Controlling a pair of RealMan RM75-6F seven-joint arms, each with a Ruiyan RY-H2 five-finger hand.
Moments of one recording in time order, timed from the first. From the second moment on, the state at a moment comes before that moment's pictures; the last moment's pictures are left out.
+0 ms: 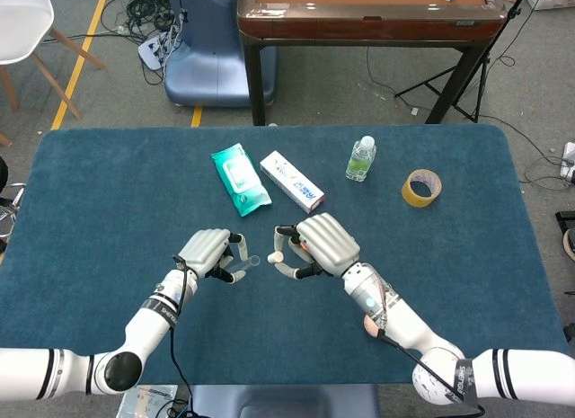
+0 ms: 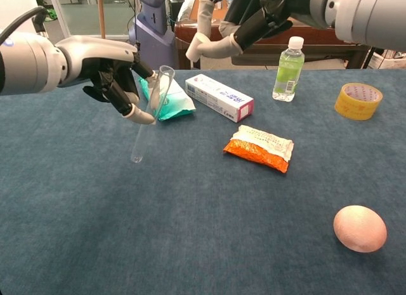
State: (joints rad) left arm -0.97 -1.31 -0.26 -1.98 0.49 1.01 0.42; right arm 0.82 -1.32 0.30 -1.98 -1.07 0.99 -0.21
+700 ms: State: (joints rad) left arm -1.03 -1.33 -0.26 -2.00 0.43 1.06 0.45; right arm 0.86 -1.34 0.29 -1.97 -1.02 0.99 -0.25
